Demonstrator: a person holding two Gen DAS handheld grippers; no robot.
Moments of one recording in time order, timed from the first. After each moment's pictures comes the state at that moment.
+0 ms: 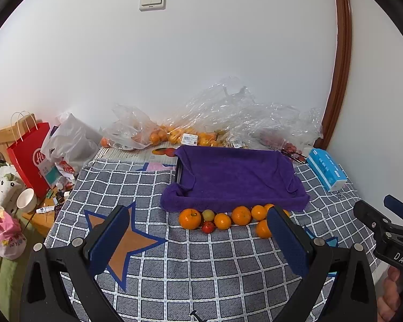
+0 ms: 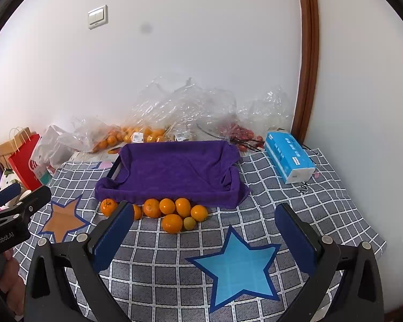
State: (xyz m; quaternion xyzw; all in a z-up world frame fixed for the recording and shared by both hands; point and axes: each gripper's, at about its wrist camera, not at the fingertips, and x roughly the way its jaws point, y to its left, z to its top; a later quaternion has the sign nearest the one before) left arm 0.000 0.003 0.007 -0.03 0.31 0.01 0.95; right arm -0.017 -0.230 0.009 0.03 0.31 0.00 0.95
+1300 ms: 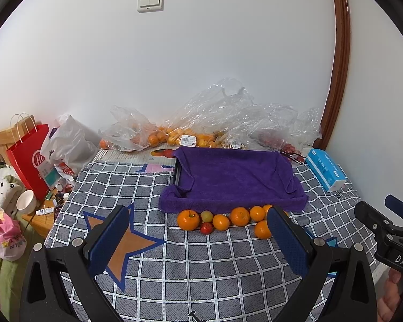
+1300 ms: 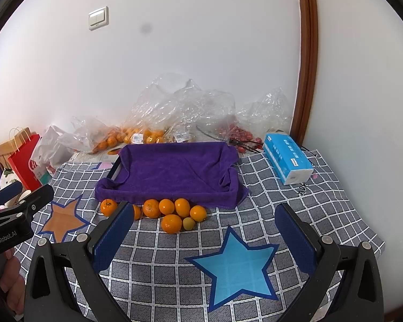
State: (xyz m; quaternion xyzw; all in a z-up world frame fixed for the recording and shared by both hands) left arm -0.001 -0.001 0.008 -0.02 0.31 0.01 0.95; right arm -0.022 -0.230 0.007 0.03 0.31 -0.01 0.95
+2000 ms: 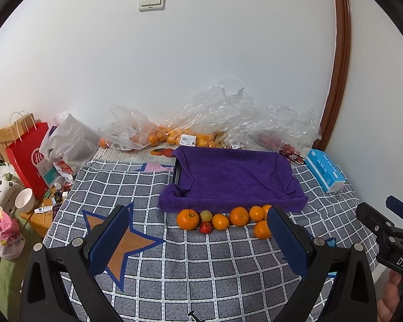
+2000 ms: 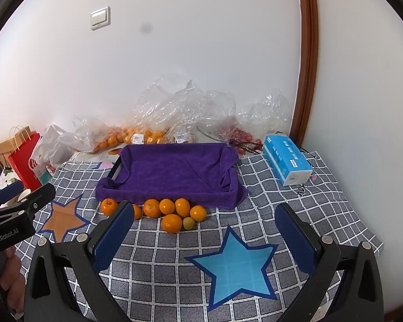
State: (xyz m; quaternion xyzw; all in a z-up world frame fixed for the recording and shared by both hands) left arm 0.002 -0.005 0.008 -0.03 0.31 0.01 0.95; right arm -0.026 -0.227 0.010 0.02 0.30 -0.01 0.95
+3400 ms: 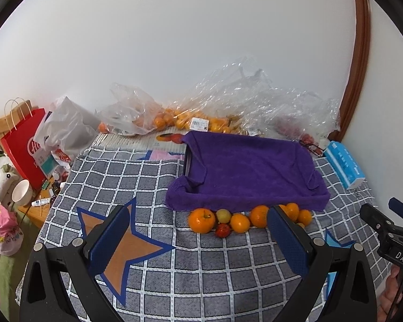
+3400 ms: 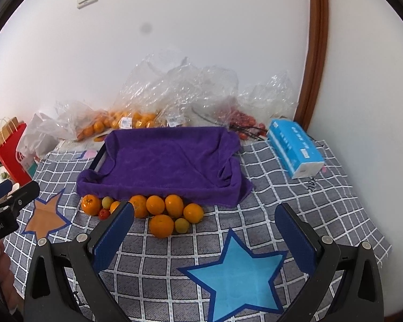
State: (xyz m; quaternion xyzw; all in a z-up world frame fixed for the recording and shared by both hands) left arm 0.052 0.021 -0.032 -0.04 0.35 0.02 0.94; right arm 0.038 -0.223 -0.034 0.01 0.35 -0.01 0.94
